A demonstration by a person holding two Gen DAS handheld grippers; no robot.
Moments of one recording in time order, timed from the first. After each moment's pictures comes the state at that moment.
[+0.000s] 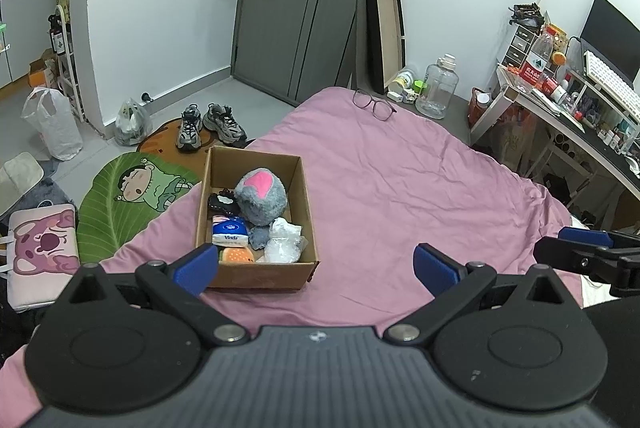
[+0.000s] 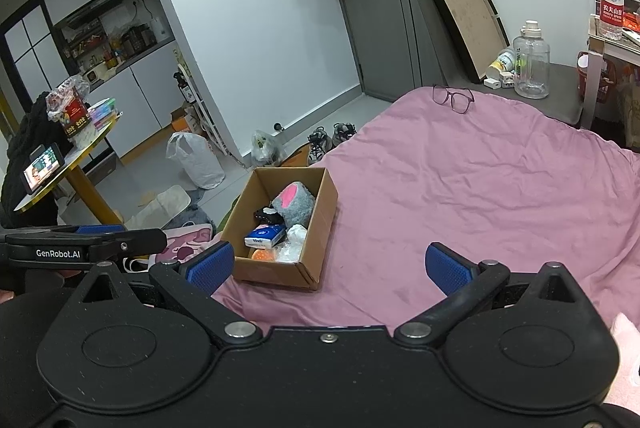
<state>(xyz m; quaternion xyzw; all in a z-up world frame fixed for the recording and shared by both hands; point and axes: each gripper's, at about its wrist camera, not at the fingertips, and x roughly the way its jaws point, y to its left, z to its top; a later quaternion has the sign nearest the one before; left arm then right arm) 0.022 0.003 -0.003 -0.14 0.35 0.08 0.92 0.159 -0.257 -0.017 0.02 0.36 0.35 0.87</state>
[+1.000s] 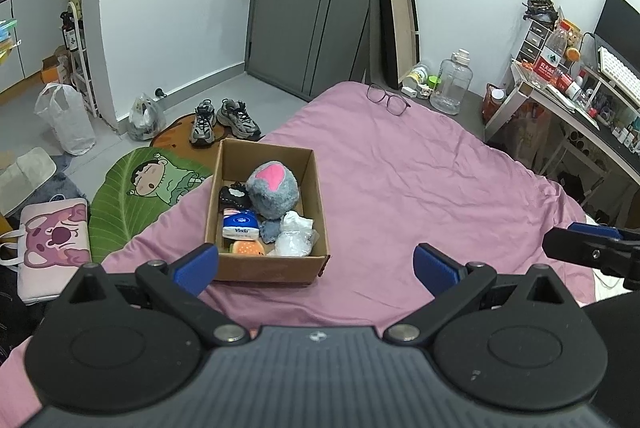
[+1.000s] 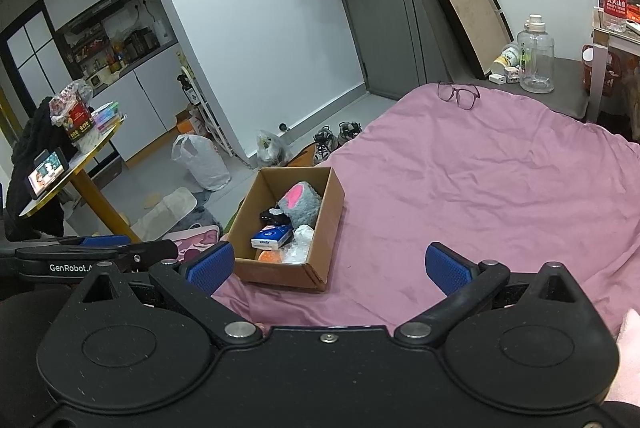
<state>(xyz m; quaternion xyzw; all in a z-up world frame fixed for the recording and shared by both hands) 0.024 -0.004 -0.013 -0.13 0.36 0.10 0.92 0.158 -0.256 -0.026 0.03 0.37 0.35 0.86</state>
